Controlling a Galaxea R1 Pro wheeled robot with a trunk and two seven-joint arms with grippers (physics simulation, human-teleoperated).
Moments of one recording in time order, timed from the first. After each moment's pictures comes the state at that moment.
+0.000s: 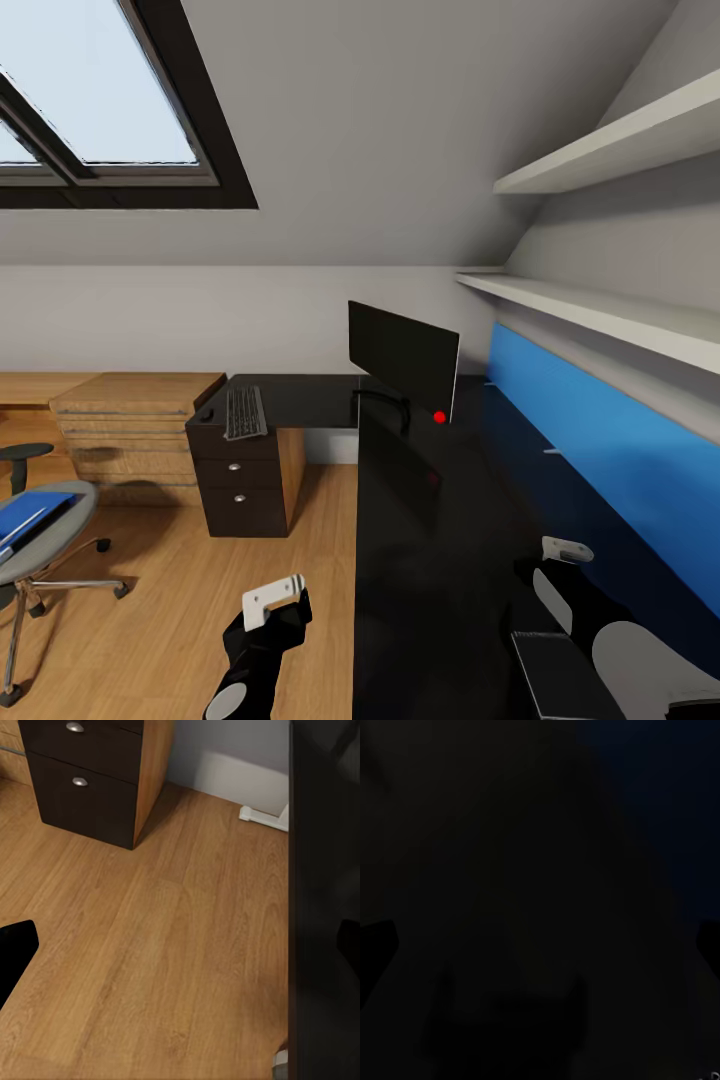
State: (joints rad) left arm -0.09 0.10 -0.65 -1.59 0.65 0.22 0.89; right arm -0.70 -0.18 0.11 -0.37 -0.34 0.29 -0.31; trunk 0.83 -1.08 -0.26
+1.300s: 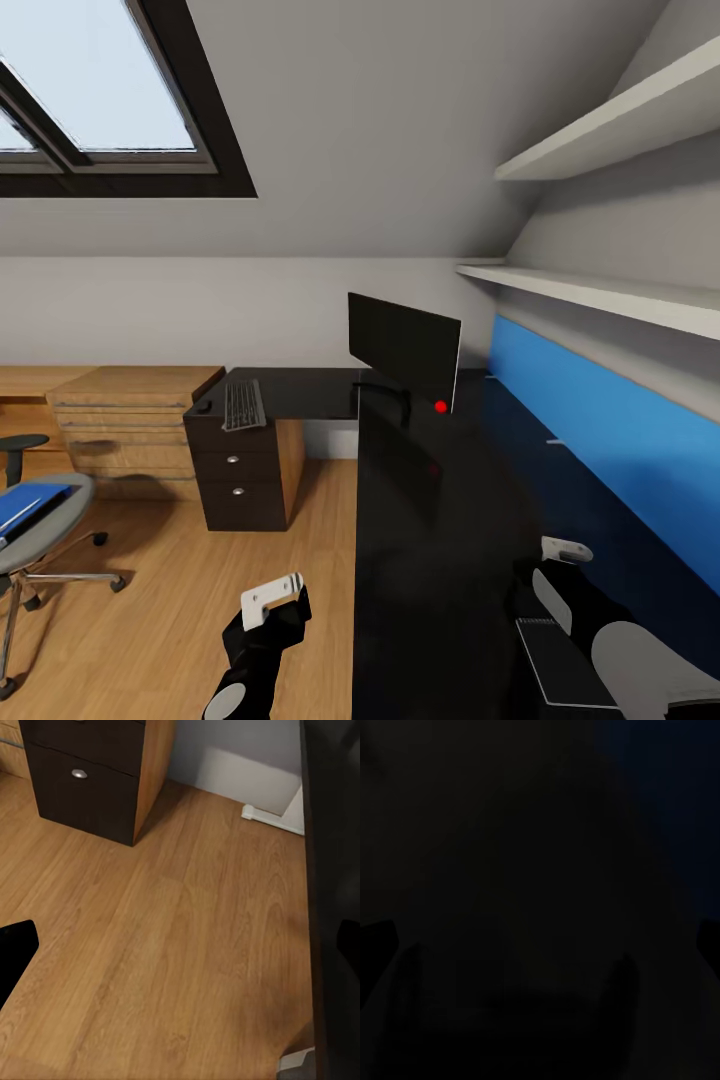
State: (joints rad) left arm -0.09 0.10 -0.65 -1.59 0.65 0.20 0.89; right arm -0.70 -0.17 0.12 -0.37 -0.33 0.29 -0.31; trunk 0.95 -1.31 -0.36
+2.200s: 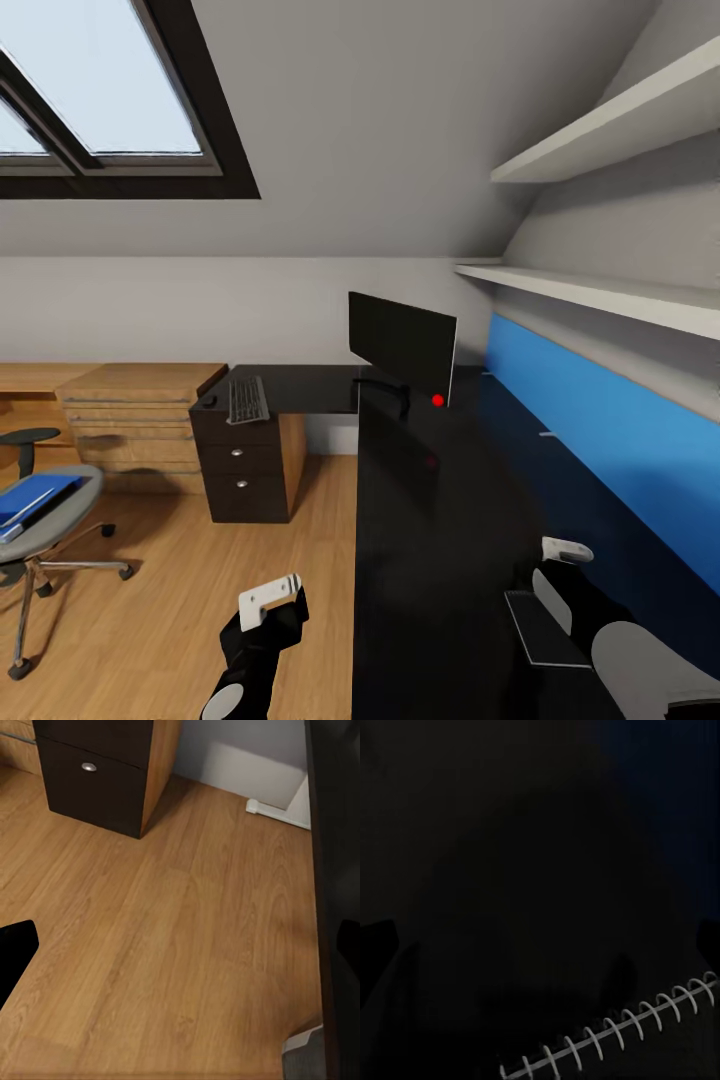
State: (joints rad) left arm -0.09 0.11 -0.65 -1.58 0.66 0.20 0.89; right arm -0.70 -0.17 0.12 -0.37 -0.33 0.29 -0.32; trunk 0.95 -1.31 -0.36
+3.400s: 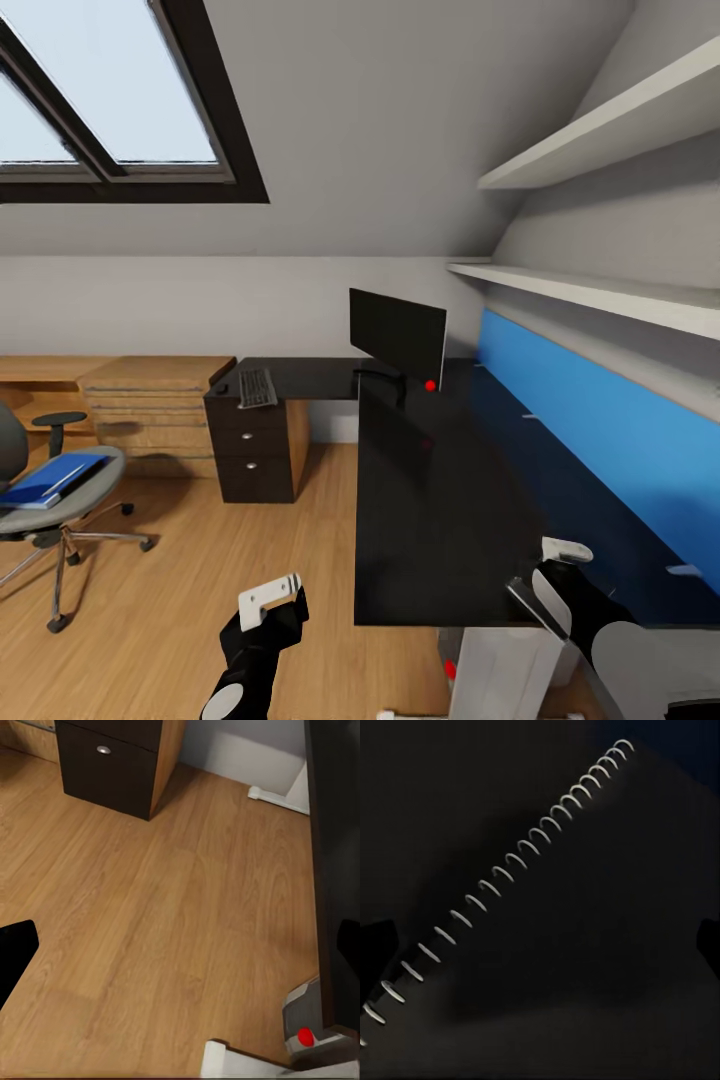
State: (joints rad) left arm -0.09 0.11 -0.65 -1.59 0.66 0.20 0.89; right arm -0.70 -0.17 0.12 -0.37 -0.33 0.29 -0.32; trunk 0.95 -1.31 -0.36
